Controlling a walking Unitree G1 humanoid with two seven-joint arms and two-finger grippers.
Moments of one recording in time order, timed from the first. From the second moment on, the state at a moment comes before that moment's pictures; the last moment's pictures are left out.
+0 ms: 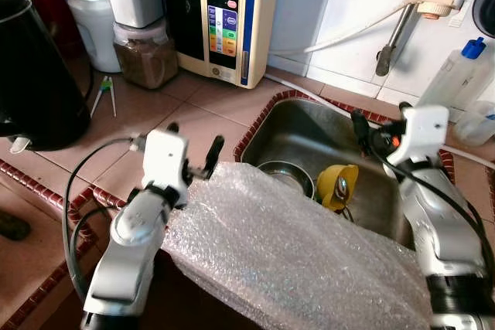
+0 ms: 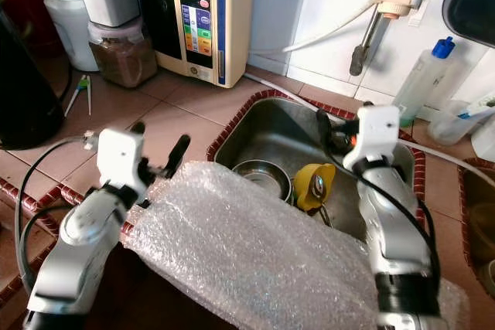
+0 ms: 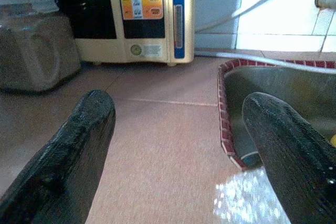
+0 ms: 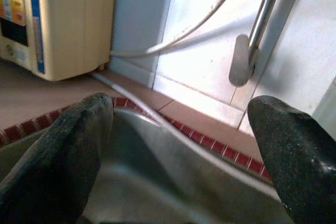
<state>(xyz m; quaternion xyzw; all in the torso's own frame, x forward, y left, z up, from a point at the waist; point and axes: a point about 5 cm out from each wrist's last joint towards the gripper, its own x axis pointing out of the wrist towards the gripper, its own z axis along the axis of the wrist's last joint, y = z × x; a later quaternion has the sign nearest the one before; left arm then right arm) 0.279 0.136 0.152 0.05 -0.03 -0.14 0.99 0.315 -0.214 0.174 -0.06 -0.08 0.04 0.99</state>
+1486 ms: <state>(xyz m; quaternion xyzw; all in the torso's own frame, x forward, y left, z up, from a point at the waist) 0.257 0.133 0.164 0.01 0.01 -0.14 0.99 0.286 -0.191 0.158 0.00 -0.02 0.05 1.00</state>
